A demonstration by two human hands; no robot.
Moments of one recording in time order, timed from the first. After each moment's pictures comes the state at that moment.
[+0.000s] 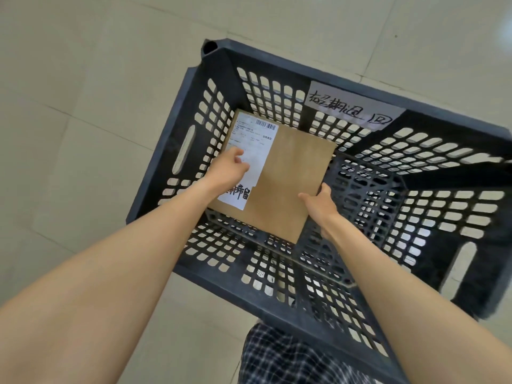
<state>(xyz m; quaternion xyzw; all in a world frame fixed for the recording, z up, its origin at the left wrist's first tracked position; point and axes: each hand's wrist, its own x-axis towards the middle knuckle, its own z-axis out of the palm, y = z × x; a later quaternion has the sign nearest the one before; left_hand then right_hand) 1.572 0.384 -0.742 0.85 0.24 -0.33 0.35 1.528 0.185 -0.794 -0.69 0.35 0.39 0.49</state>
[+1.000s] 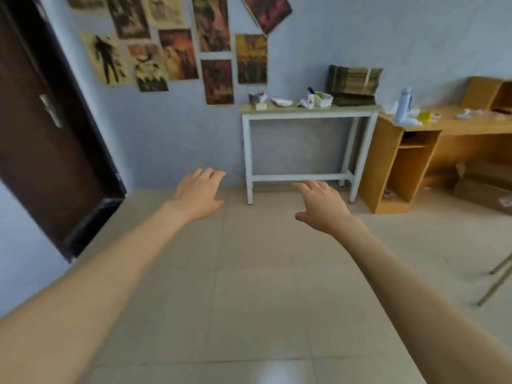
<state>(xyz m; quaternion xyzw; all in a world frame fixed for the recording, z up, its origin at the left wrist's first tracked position) 1.245 0.695 -0.099 0.88 0.47 0.08 -0.11 1.482 0.589 -0.118 -0.75 -0.65 -0.05 0.08</state>
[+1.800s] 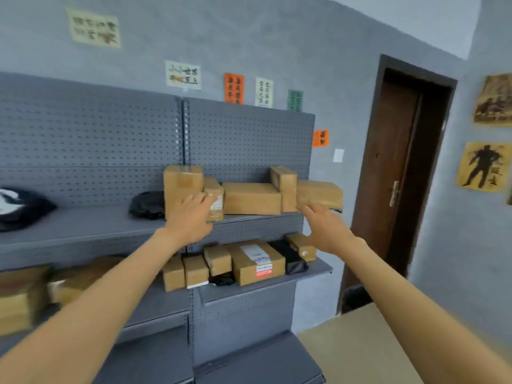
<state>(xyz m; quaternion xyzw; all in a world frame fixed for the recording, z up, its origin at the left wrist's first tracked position) 0.425 0.456 0.029 0.44 0.86 0.10 -0.24 0.633 0.668 0.036 -0.23 -0.96 -0.07 0.16</state>
